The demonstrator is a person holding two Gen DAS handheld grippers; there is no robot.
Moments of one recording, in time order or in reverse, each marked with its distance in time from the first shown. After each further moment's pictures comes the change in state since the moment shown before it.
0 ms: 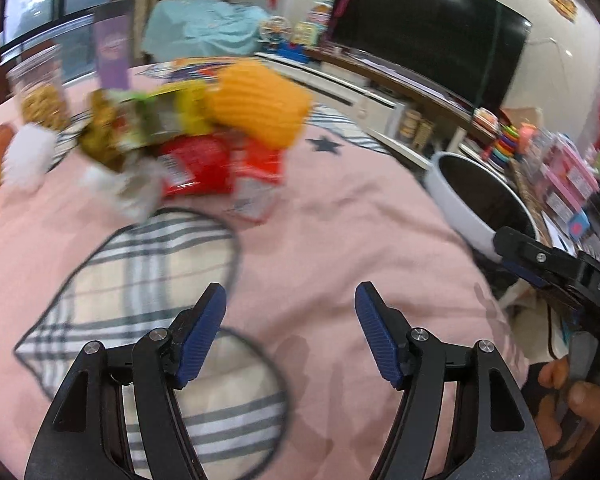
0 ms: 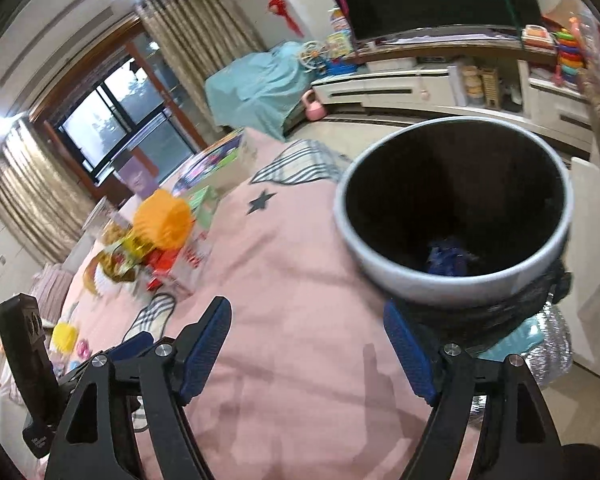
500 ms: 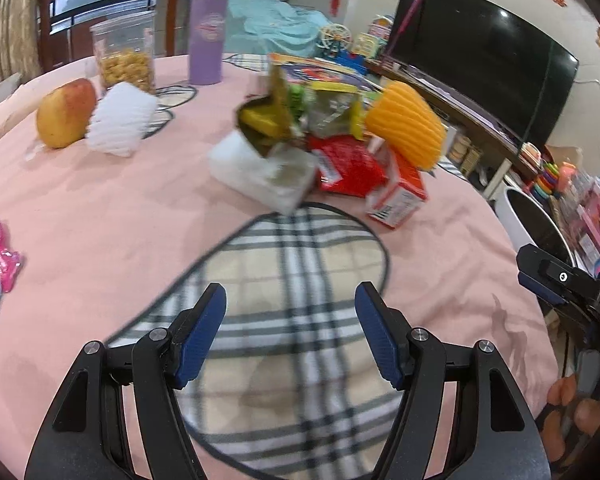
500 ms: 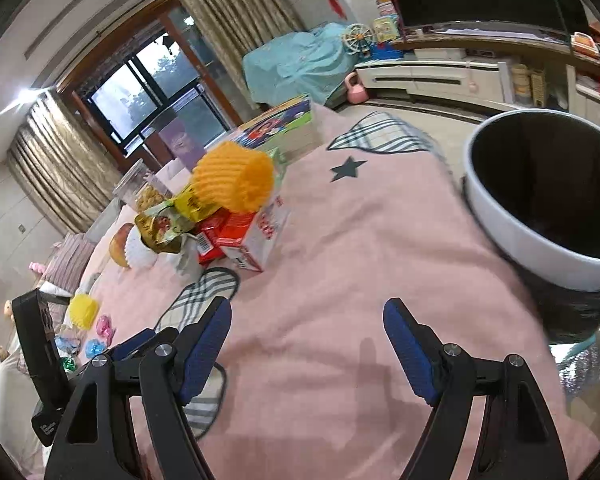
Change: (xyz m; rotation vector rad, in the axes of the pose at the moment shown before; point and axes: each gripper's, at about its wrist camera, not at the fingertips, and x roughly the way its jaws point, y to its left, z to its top) left arm -0.016 0.086 -0.010 -0.128 -0.016 0.110; right arm 0.039 0.068 -0.017 -0.069 0.057 0.085
